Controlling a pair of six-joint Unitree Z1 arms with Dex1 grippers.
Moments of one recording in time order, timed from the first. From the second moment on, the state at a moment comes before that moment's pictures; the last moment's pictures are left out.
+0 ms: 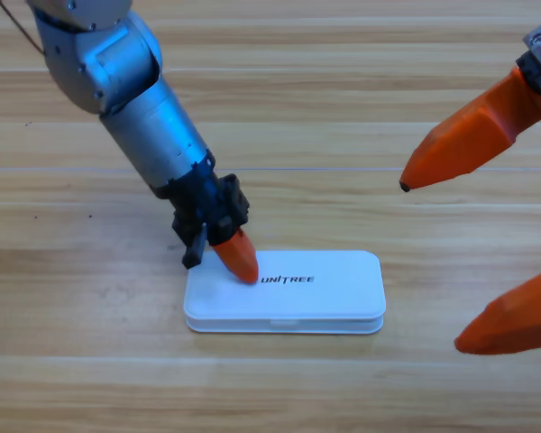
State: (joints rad) arm 0 -0.60 2.16 -1.50 0.77 -0.50 0.86; arm 1 1.00 1.43 -1.44 0.86 0.47 -0.46
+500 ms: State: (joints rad) arm 0 -0.63 2.15 -1.47 0.71 -0.45 0.86; arm 1 1.00 1.43 -1.44 0.86 0.47 -0.46
